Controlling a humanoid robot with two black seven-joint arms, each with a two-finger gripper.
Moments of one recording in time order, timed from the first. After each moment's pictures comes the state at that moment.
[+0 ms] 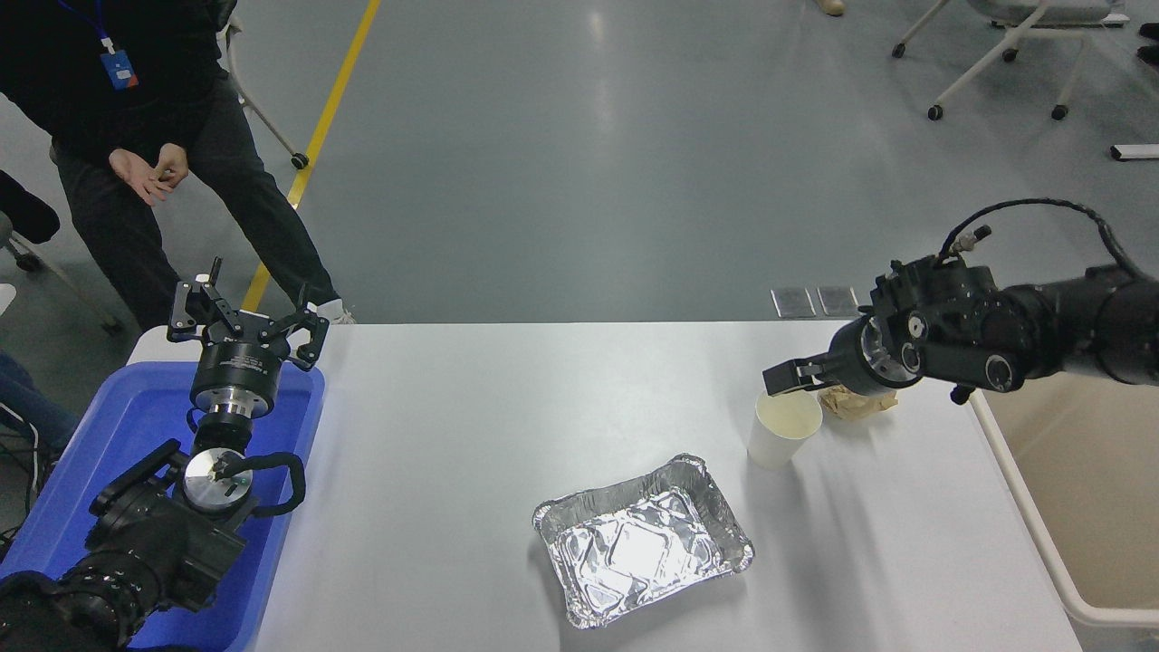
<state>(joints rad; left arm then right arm) -0.65 0.16 -0.94 -0.29 -0.24 -0.65 -0.40 1.41 -0.30 -0.91 0.88 -0.67 0.27 0.05</state>
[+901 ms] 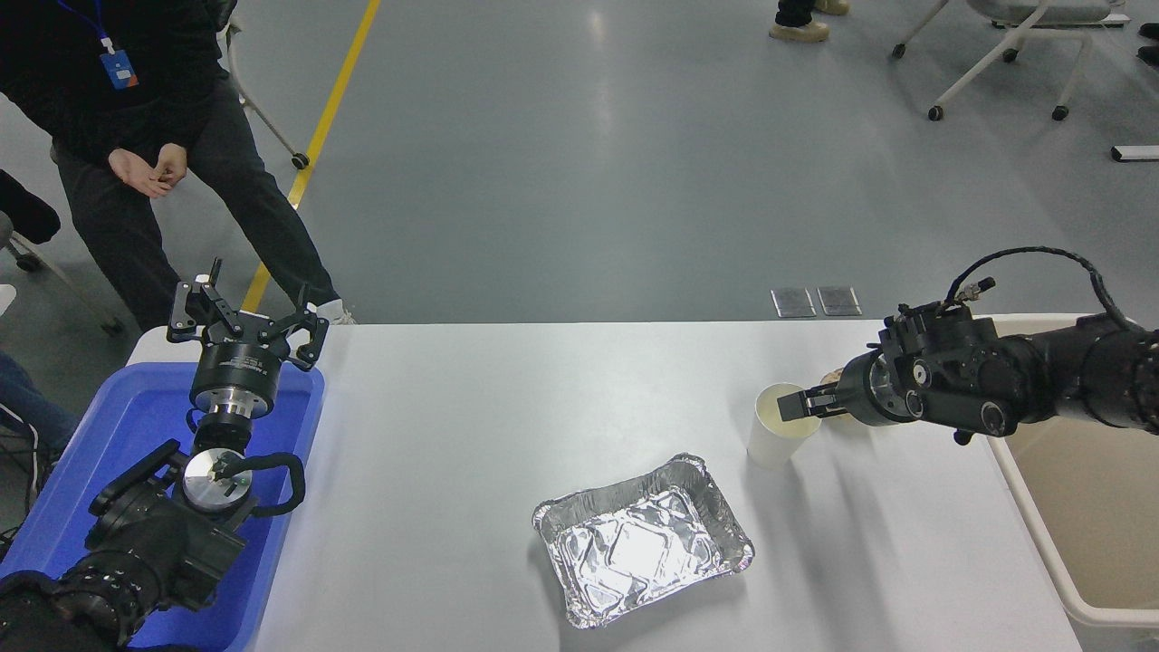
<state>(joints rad) -0.66 0.16 -0.94 -0.29 -0.24 -0.65 -0.40 1.33 -0.29 -0.90 0.85 -0.69 0.18 0.04</state>
